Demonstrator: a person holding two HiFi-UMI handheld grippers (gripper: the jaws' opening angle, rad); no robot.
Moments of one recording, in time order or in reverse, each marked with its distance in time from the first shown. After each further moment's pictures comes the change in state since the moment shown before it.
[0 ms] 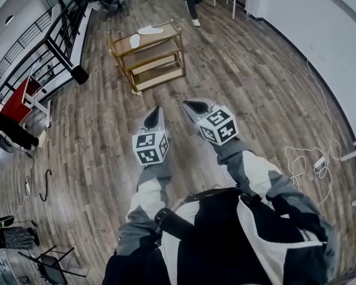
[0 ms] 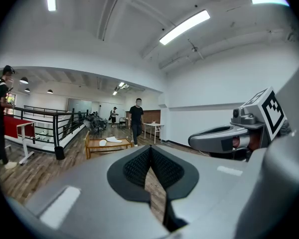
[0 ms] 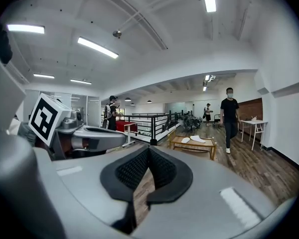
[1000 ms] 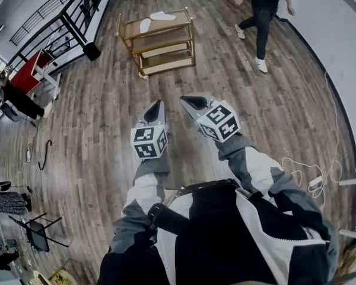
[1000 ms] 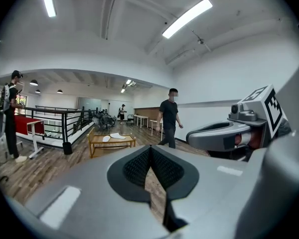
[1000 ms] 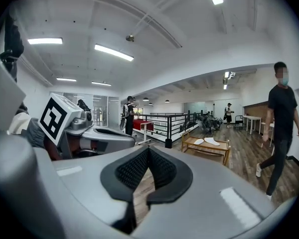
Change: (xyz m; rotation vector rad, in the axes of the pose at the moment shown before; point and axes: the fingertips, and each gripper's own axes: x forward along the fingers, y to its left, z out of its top) left arm 0.044 -0.066 -0.004 -0.029 0.034 0.118; right arm -0.035 -0.053 -0.006 -0.080 0.005 0.234
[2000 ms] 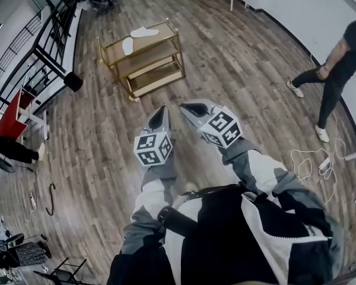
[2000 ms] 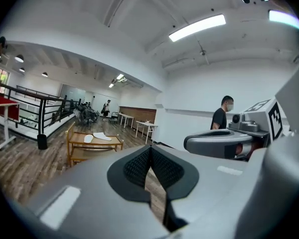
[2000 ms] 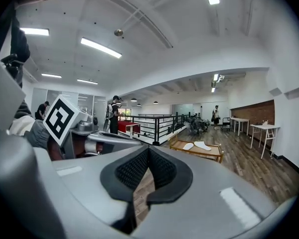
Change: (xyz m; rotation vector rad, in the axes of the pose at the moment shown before) left arm 0.122 0.103 0.023 -0.078 -0.014 -0.223; right arm 0.129 -0.072 0.028 0.024 -0.014 -0.144
